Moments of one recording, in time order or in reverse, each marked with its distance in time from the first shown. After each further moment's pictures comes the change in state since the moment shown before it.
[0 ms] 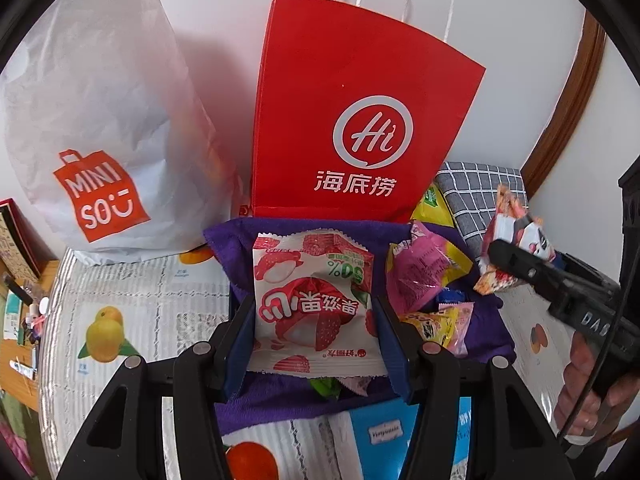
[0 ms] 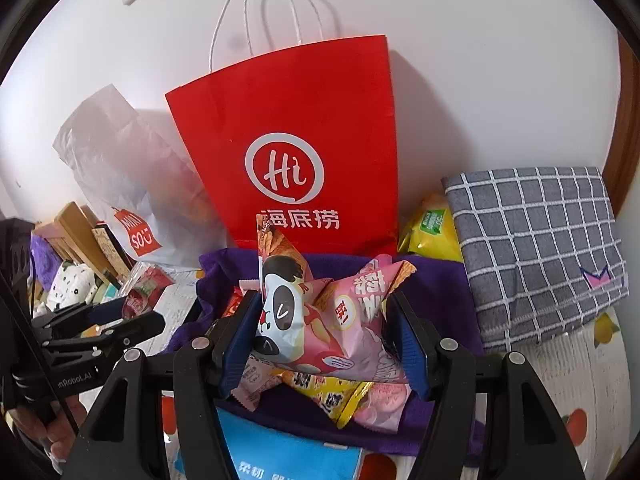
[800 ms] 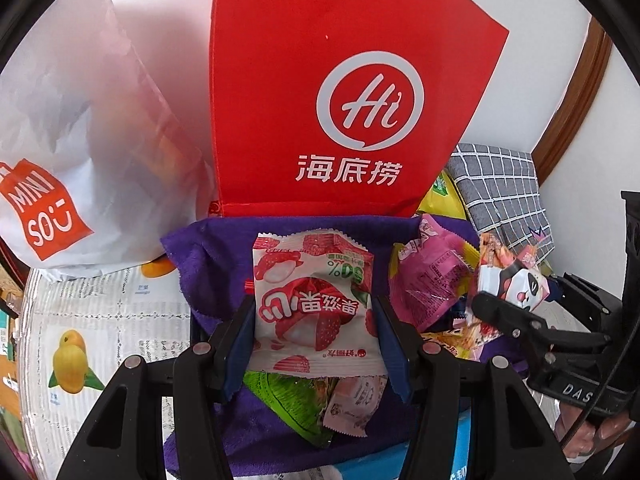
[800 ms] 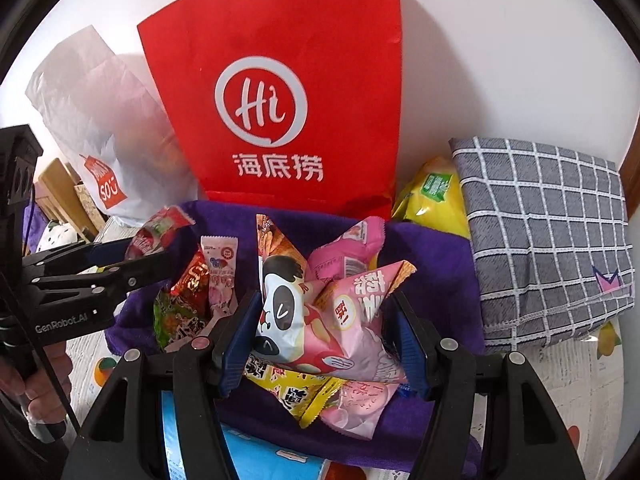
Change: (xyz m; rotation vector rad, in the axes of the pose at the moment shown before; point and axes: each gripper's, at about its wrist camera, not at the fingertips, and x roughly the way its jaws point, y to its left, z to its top) left arm 0.059 -0.016 0.014 0.028 0.062 -0.004; right arm 0.049 -0.012 -0.013 -0.067 0.130 -0.014
